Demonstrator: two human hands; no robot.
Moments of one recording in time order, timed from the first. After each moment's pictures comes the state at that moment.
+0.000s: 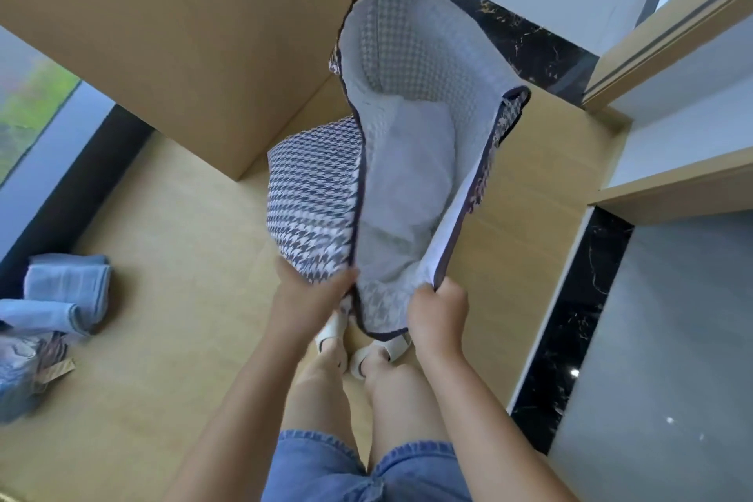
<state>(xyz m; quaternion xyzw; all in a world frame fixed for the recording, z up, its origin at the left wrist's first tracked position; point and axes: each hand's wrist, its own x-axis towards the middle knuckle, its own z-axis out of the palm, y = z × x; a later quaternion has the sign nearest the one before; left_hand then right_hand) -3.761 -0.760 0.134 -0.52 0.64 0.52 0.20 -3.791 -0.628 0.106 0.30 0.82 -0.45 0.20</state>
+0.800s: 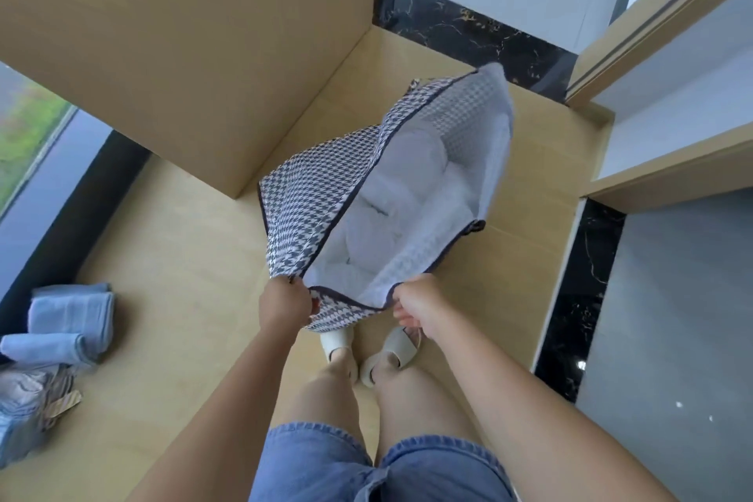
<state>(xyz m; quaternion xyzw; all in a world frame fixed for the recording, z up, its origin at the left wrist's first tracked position) -3.750 -0.813 0.055 -0.54 0.68 0.47 0.19 -3.811 -0.642 0.064 0.32 0.72 -0.40 0.46</state>
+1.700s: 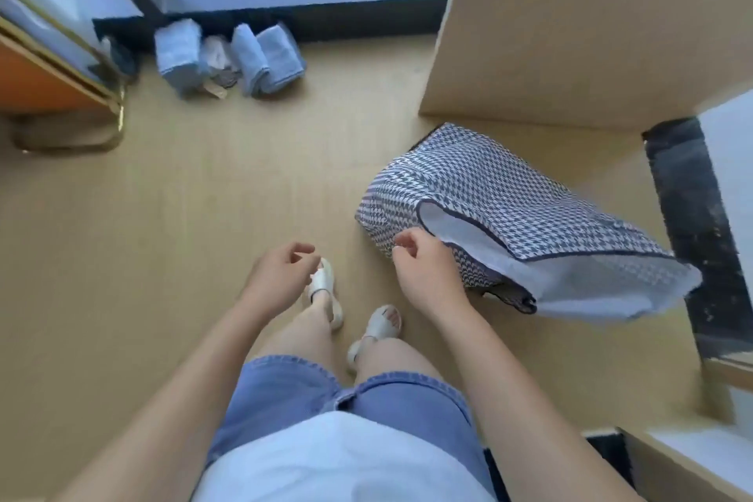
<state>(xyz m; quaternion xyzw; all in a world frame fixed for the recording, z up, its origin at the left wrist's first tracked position) -3.511 -0.672 0.133 -0.70 0.46 0.54 -0.04 -3.696 -0.634 0.160 -0.41 0.76 -0.17 0.47</state>
